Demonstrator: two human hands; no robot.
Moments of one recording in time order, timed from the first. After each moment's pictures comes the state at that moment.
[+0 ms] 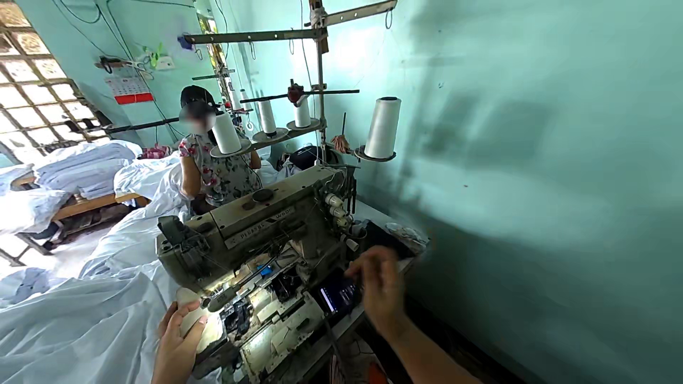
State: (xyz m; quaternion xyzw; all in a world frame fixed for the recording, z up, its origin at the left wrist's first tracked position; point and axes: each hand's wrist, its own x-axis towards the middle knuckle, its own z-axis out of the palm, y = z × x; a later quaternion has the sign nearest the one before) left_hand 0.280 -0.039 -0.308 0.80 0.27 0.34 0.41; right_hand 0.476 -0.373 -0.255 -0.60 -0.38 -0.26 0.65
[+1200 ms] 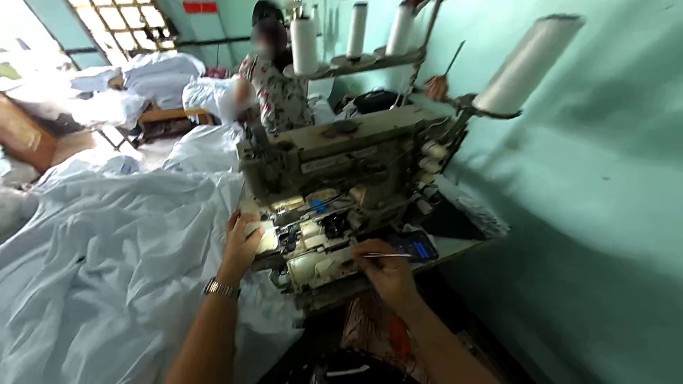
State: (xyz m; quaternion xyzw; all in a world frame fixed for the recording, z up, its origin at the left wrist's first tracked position) left_hand 0.275 -0.038 -0.302 0.81 0.28 0.31 0.40; right_hand 0.438 -0.323 -0.322 -0.59 -0.48 -0.01 0.65
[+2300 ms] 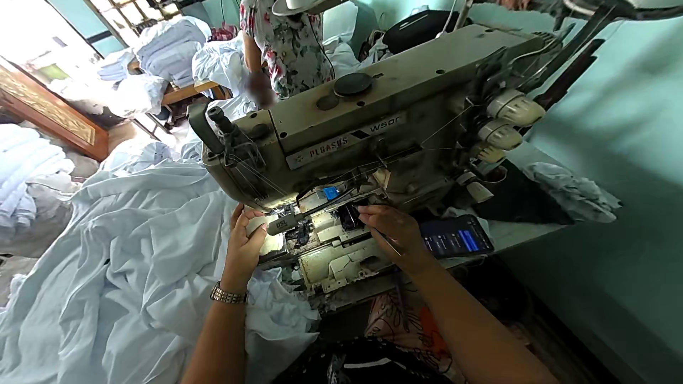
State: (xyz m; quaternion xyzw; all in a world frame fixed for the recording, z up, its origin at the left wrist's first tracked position) left_hand 0.279 -0.035 -0.312 0.79 0.29 0.32 0.43; right_hand 0.514 -0.271 -0.365 -0.61 -0.54 -0.16 0.55
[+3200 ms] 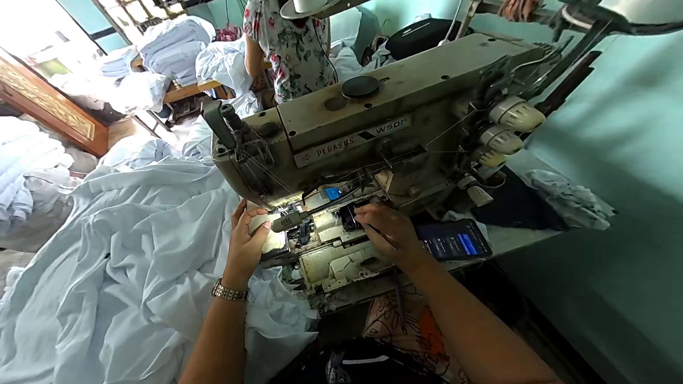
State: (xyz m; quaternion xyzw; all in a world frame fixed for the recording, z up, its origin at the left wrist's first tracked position) left_hand 0.280 -0.035 -0.313 0.79 0.28 0.33 0.43; right_hand 0.517 -0.262 -0.359 -0.61 -0.57 -0.14 0.53
